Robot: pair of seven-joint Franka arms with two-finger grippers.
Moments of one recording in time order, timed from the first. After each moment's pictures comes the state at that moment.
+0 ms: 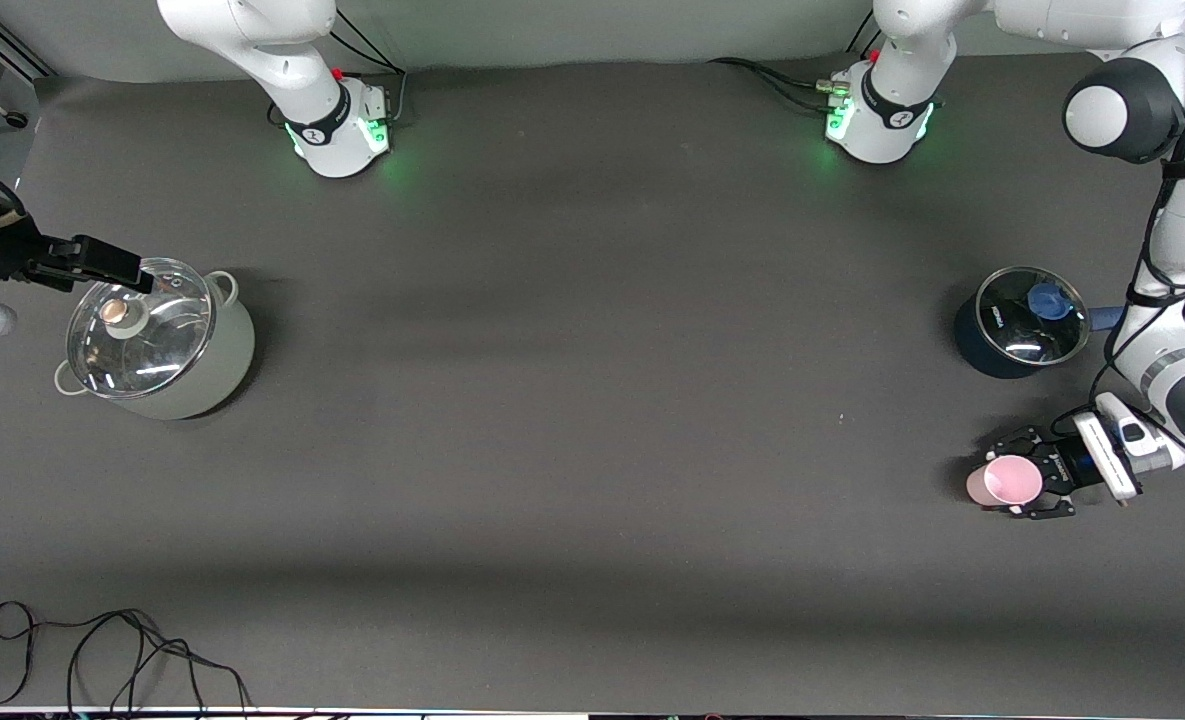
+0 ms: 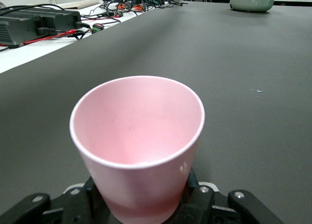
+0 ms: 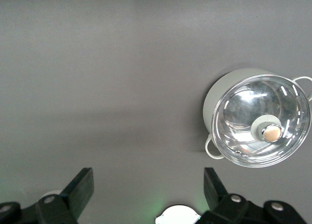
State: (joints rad) left arm 0.48 1.05 -0.05 -1.36 -1.10 1.81 2.37; right arm -0.01 0.06 0.00 -1.49 0.05 1.41 0.09
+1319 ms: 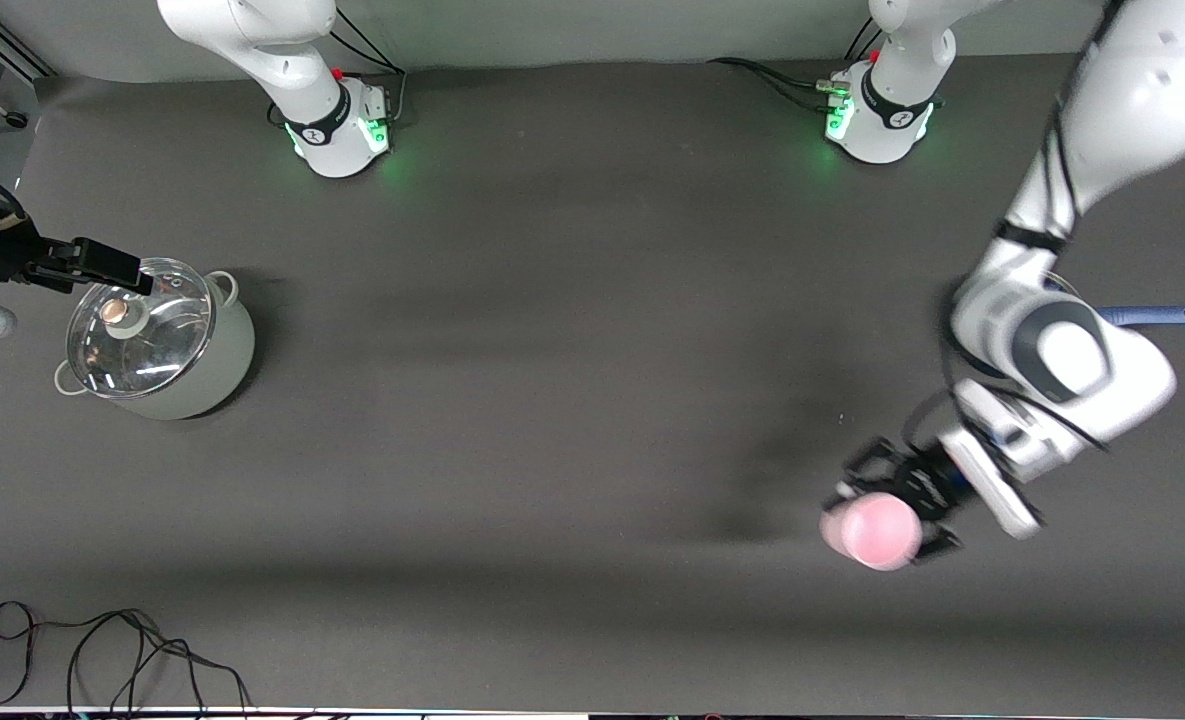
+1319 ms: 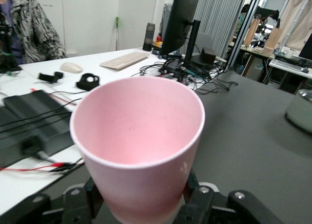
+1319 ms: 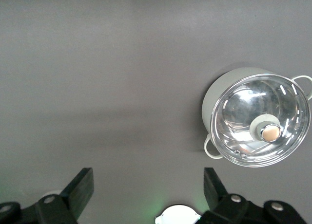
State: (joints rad) left arm 0.30 0.50 -0.59 -1.76 -1.45 2.55 1.86; right arm -0.01 0.07 -0.01 -1.49 0.05 1.41 0.09
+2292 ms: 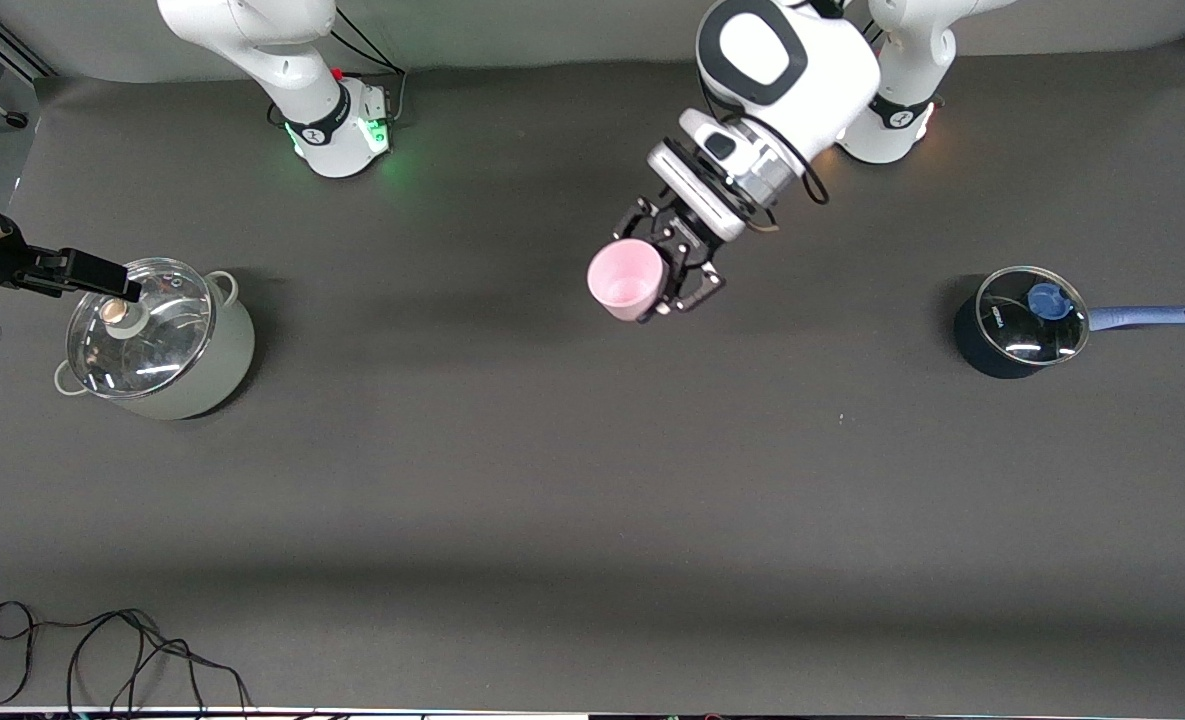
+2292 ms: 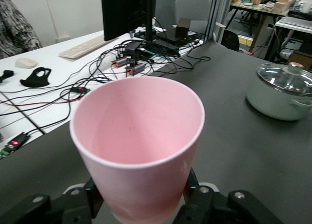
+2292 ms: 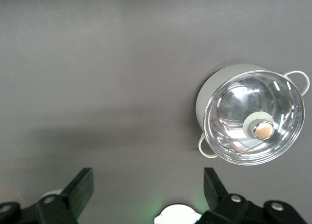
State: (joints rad) left arm 0.29 0.17 -1.24 -2.02 -1.79 3.24 1.86; right arm -0.02 0.08 -0.03 -1.49 0.05 1.41 0.09
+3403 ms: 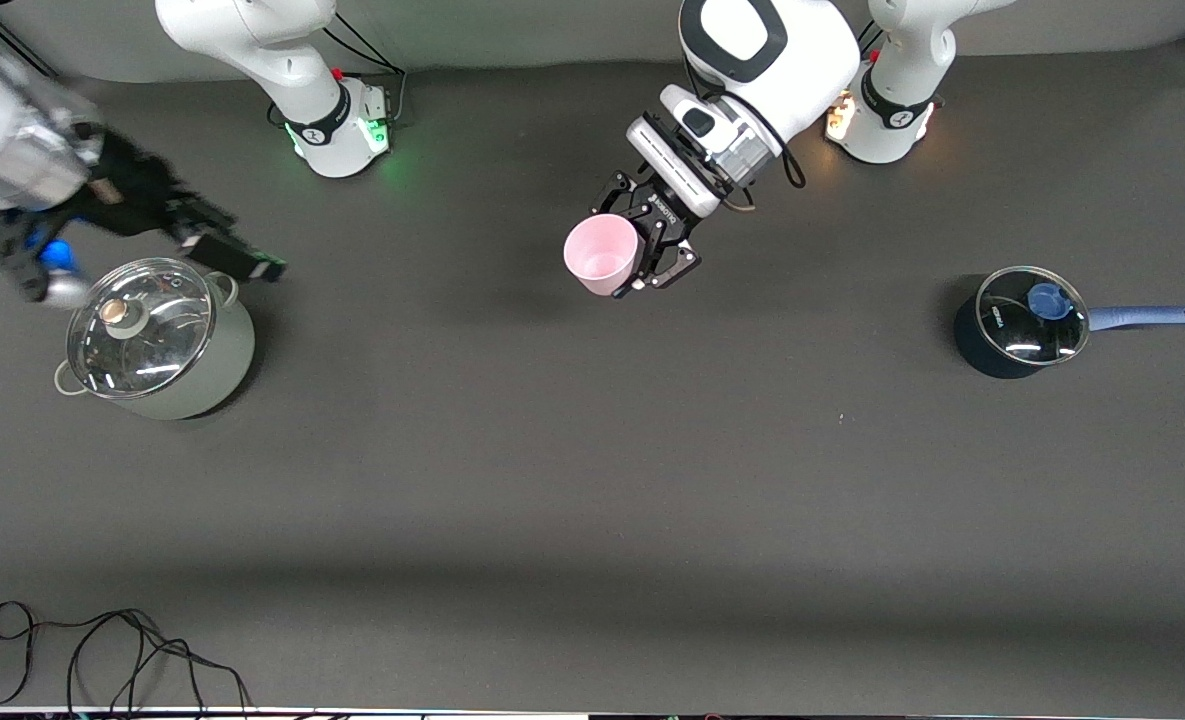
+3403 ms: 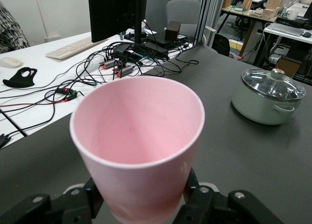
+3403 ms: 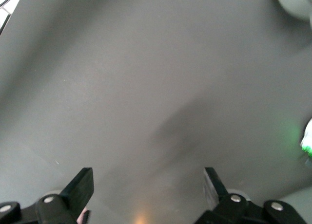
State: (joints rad) left arm 0.28 0.17 -1.27 -2.02 -1.79 3.25 1.82; right arm 0.27 0.10 0.01 -1.35 0.28 1.42 1.16
